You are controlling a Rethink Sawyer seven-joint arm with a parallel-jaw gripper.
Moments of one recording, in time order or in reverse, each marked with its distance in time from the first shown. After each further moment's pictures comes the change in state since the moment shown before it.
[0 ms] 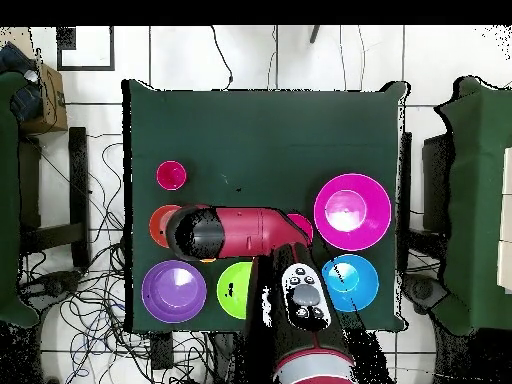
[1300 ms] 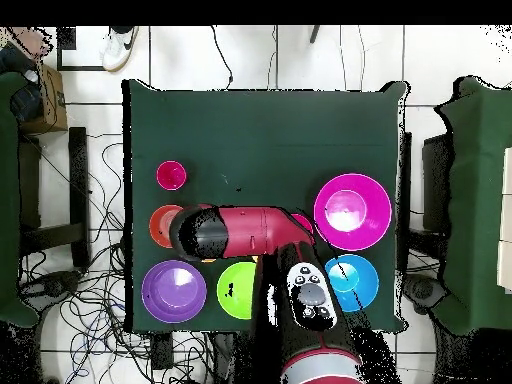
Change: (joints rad) arm -0.023 -0.007 0.023 0.000 -0.034 0.000 0.000
